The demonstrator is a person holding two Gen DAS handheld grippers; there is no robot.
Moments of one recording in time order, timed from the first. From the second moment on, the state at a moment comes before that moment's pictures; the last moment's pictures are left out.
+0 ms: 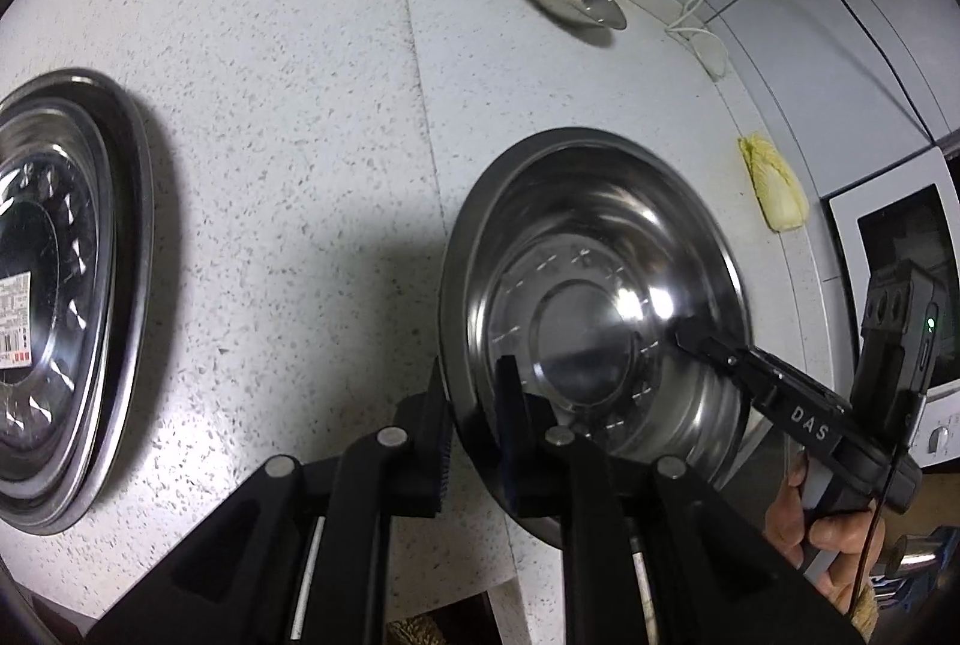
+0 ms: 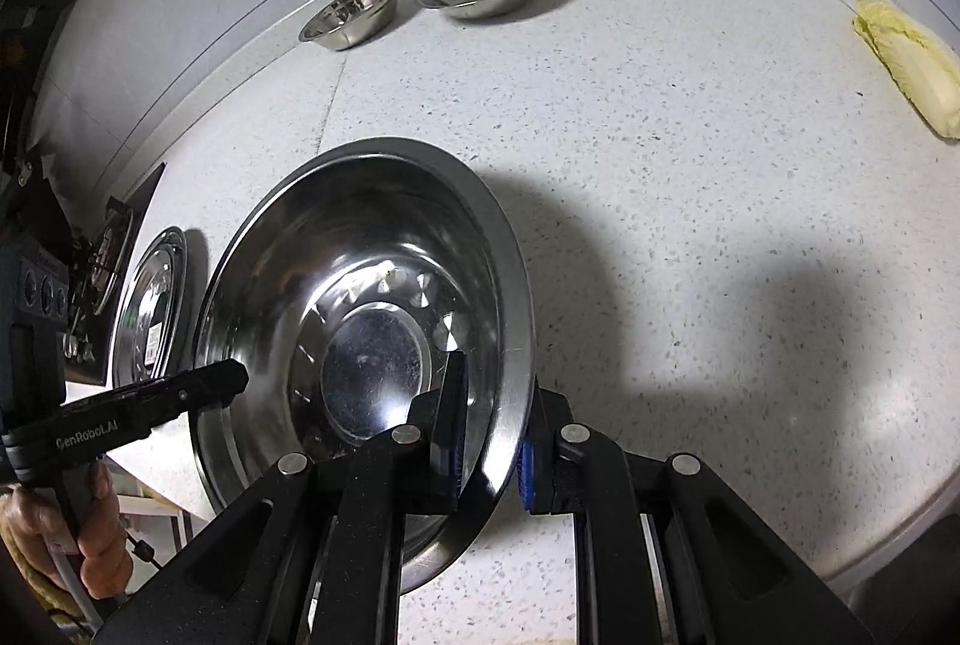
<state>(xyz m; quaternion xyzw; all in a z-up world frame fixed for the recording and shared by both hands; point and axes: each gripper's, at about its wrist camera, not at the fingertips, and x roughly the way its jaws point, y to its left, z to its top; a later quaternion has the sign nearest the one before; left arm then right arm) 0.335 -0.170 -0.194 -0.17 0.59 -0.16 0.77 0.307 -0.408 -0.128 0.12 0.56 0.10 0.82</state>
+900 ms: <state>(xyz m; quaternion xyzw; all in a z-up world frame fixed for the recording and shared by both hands) 0.420 -0.122 -0.137 -0.23 0.54 -0.11 0.80 0.372 -0.446 -0.075 0.07 0.51 0.06 0.86</state>
